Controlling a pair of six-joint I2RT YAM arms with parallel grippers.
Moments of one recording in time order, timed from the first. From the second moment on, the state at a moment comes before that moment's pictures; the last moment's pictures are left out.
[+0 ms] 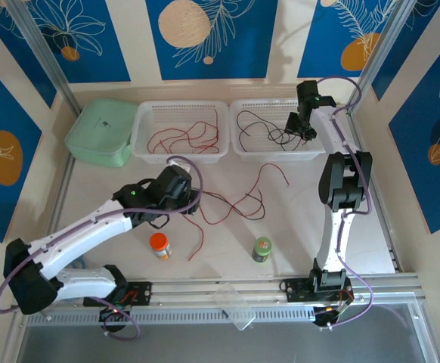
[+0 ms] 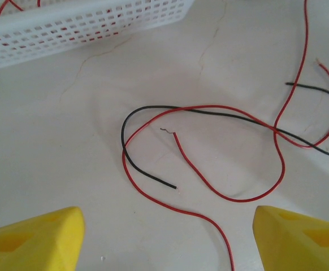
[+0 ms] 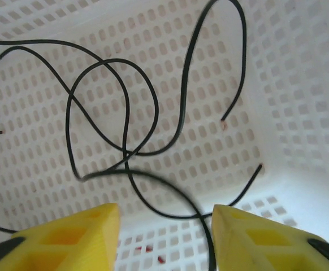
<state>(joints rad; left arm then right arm) -0.85 1.21 1.04 -0.77 -0.31 -0.45 0.06 2.10 1.96 -0.99 0.08 0.37</state>
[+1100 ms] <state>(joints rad) -0.61 1.58 0.99 -0.62 -0.11 -0.49 0.39 1.08 1.17 -0.94 0.04 0.49</state>
